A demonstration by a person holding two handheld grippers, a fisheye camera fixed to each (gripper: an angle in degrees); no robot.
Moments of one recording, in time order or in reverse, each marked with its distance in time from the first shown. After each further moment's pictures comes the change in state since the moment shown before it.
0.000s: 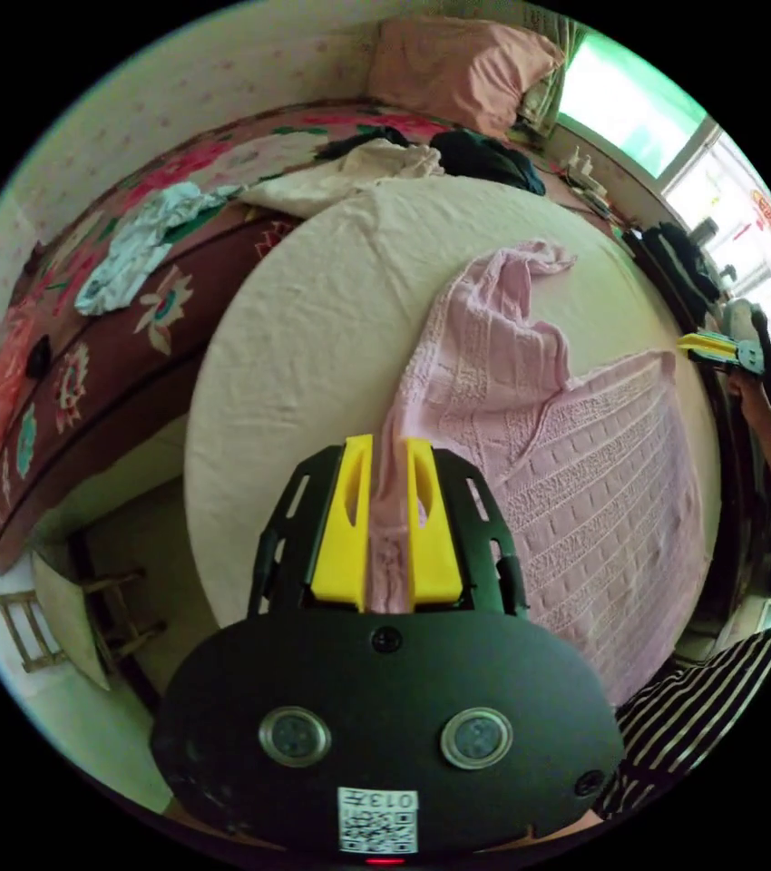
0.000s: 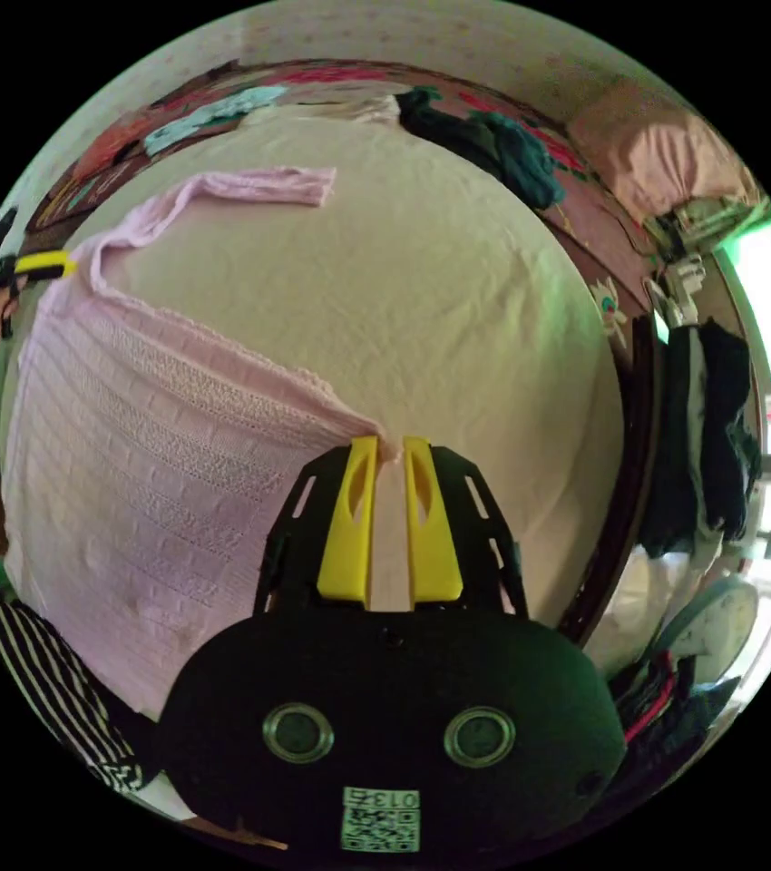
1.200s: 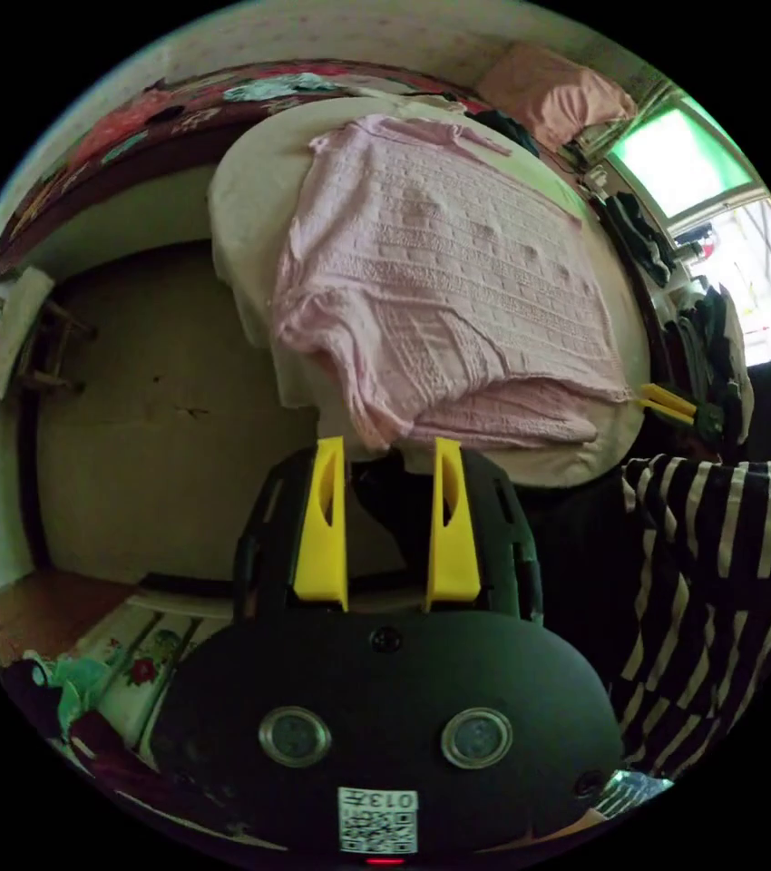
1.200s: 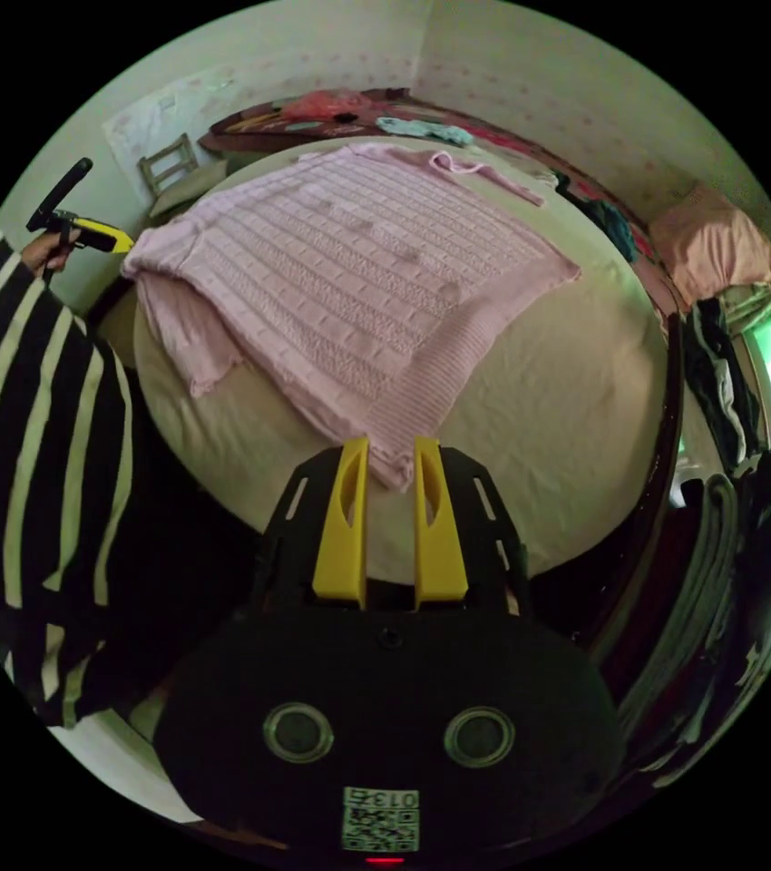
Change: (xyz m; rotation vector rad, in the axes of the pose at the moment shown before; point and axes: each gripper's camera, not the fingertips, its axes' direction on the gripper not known) left arm 0.185 0.481 -0.027 -0.051 0.129 -0.384; right arm -0.172 0.451 -0.062 0.142 -0.084 -0.437
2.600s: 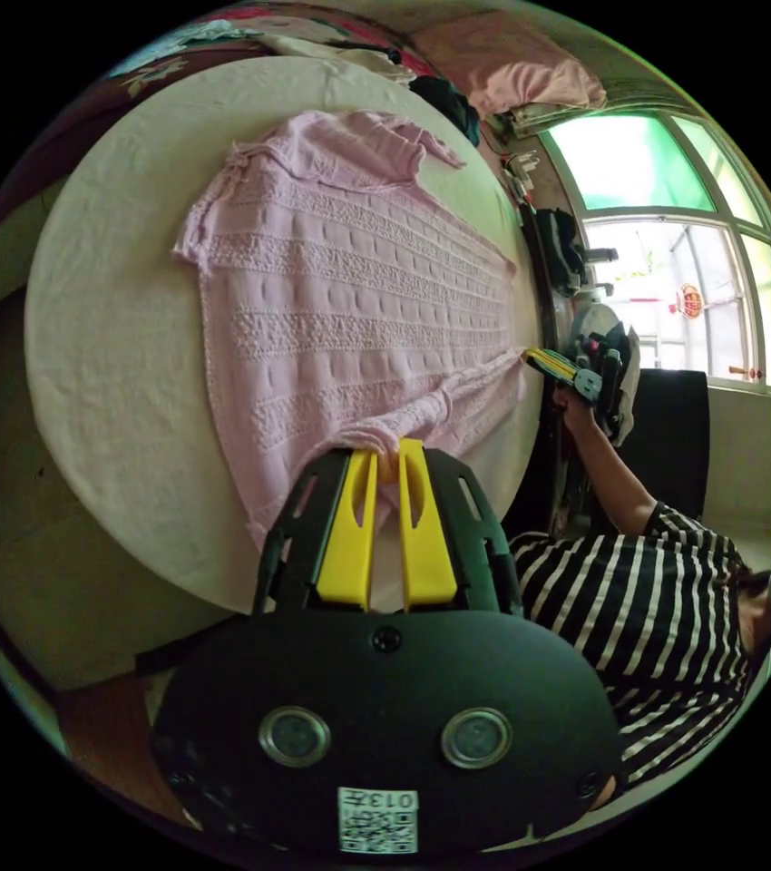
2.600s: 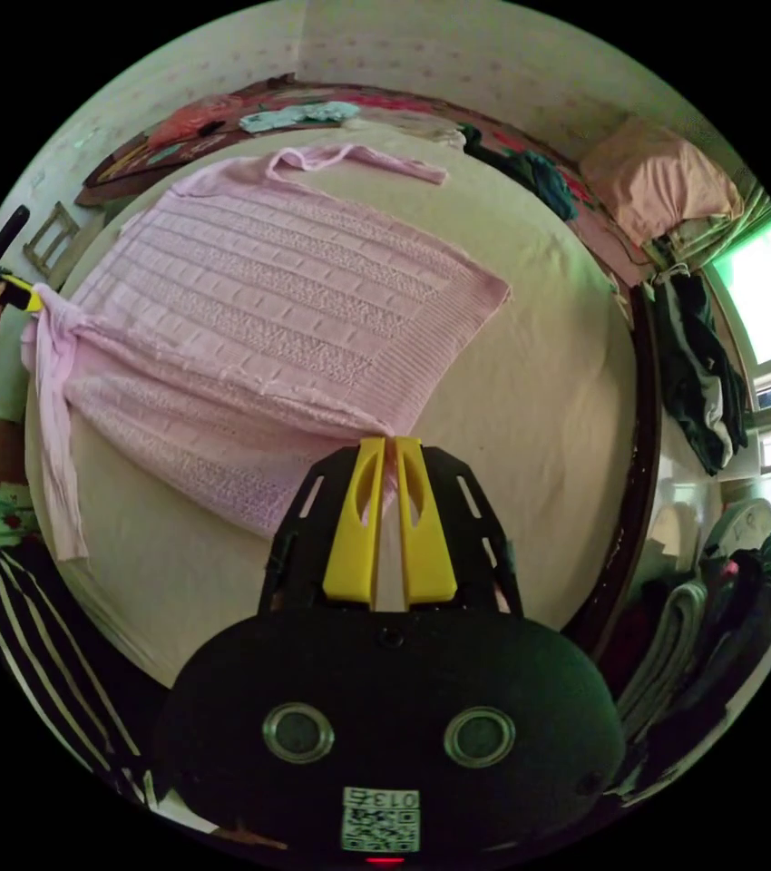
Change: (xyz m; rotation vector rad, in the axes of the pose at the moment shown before) left arm -0.174 -0.334 0.083 -0.250 0.448 0.163; right arm 0.129 -0.158 0.045 -0.080 0.076 0.317
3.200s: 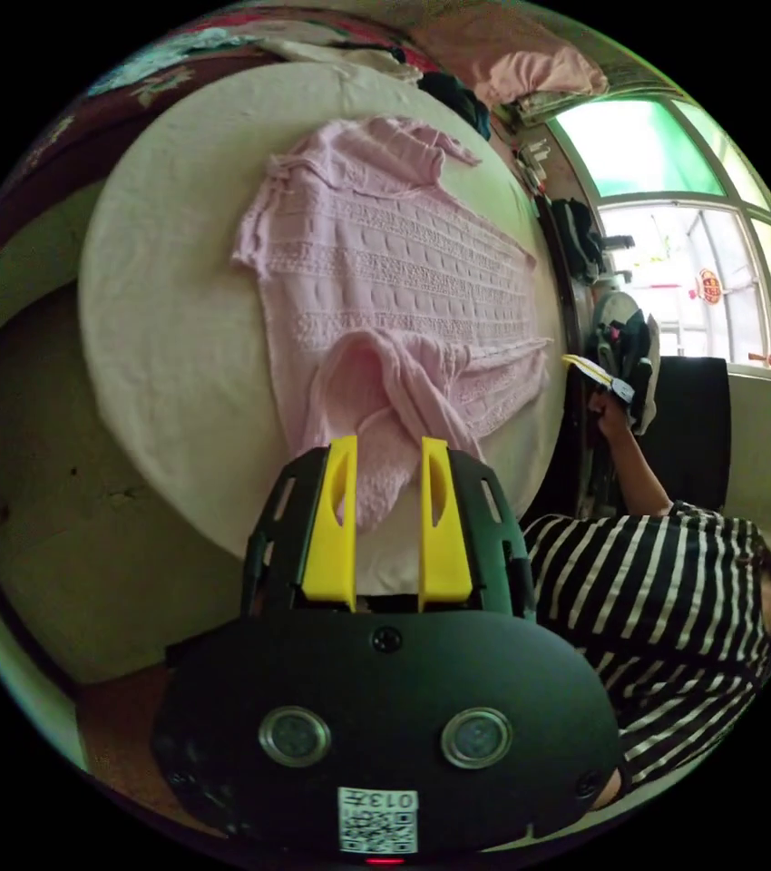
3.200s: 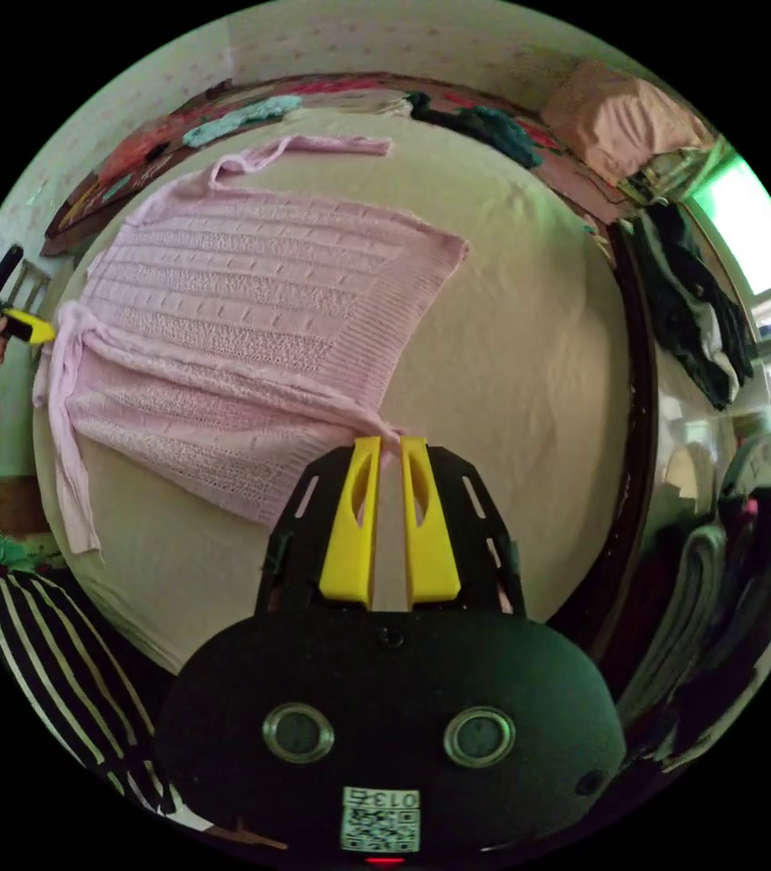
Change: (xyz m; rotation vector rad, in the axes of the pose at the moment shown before) left arm -0.018 -0.010 -0.021 -0.026 -0.088 0.018; right arm 0.068 0.020 -0.018 0.011 -0.085 0.214
